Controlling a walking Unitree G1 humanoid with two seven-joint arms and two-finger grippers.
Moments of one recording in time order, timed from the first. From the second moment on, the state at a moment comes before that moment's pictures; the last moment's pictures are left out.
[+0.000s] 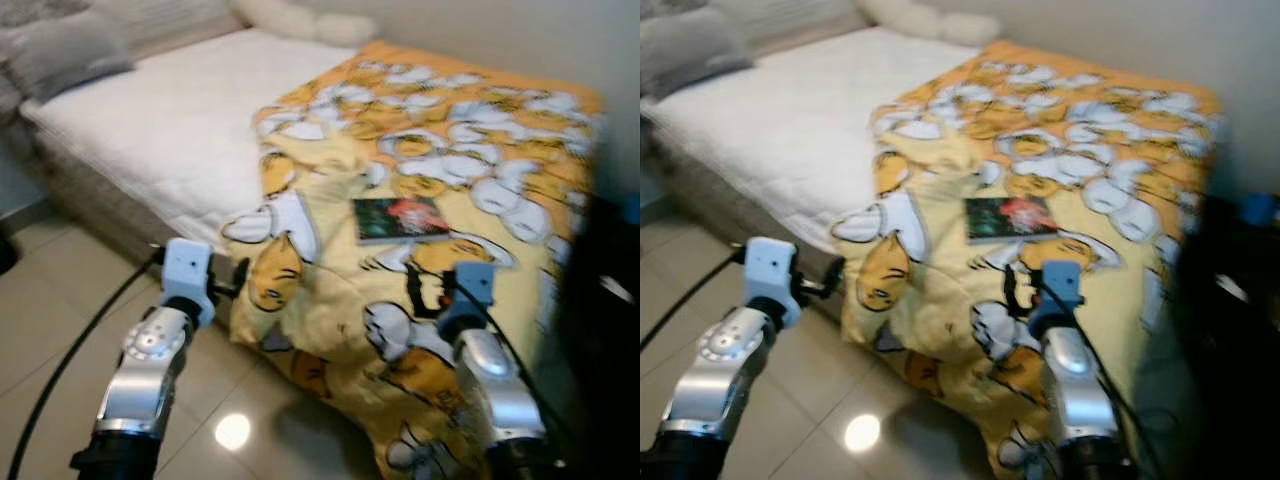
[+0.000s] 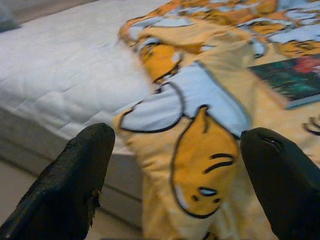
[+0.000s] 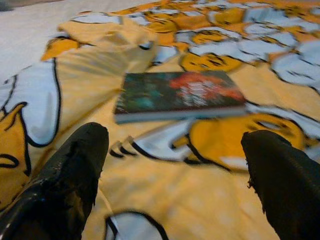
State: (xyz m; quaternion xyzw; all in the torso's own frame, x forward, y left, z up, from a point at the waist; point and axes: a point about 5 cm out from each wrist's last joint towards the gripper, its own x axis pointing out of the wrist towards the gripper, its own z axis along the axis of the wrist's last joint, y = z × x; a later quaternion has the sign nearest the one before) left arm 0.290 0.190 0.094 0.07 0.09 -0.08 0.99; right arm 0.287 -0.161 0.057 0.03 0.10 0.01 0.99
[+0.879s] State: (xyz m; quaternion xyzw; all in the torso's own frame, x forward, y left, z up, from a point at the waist) left arm 0.293 0.183 0.095 0.07 0.09 -0.10 0.99; right arm 0.288 -0.155 0.055 -0.01 0.10 0.05 0.99
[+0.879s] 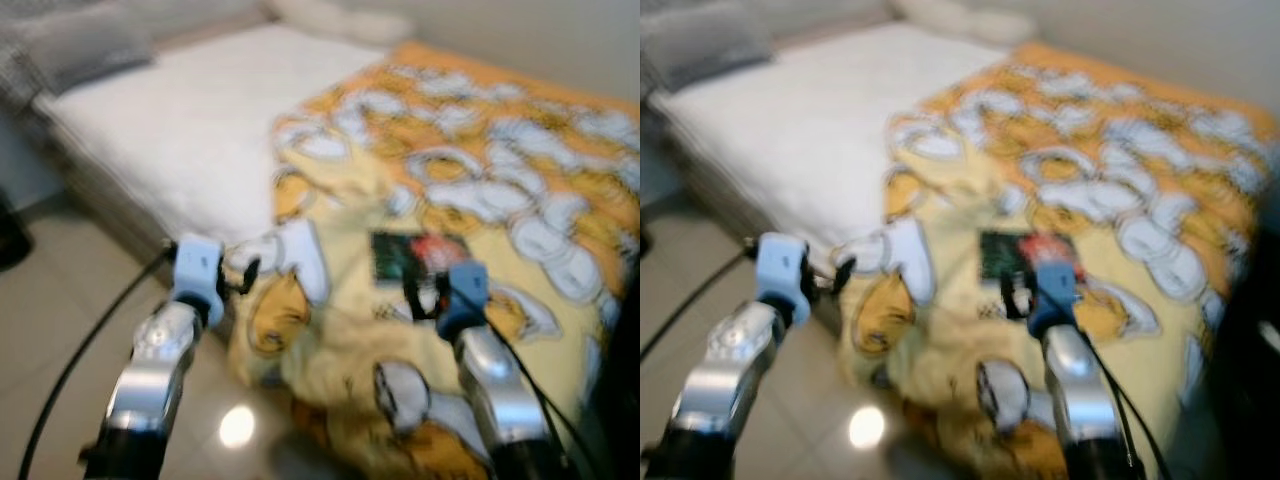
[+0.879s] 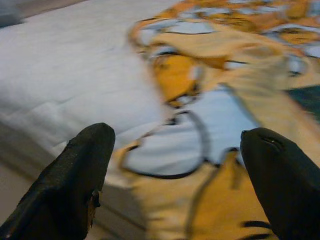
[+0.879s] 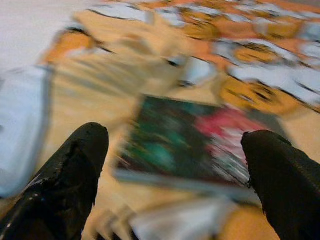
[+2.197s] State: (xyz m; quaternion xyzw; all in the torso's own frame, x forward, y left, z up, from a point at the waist) left arm 0.272 0.167 0.082 0.19 0.13 -0.35 0.91; right arm 0.305 -0.179 0.029 0.16 0.24 -0.10 0.95
